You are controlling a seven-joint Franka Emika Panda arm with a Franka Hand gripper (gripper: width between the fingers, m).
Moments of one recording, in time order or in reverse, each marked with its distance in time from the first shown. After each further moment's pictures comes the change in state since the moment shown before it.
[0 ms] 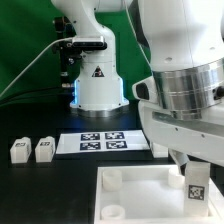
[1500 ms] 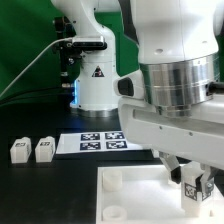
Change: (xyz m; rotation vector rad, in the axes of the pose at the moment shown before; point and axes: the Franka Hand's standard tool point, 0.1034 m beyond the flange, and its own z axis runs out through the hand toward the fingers) arm 0.030 0.010 -0.012 -0.003 0.023 0.254
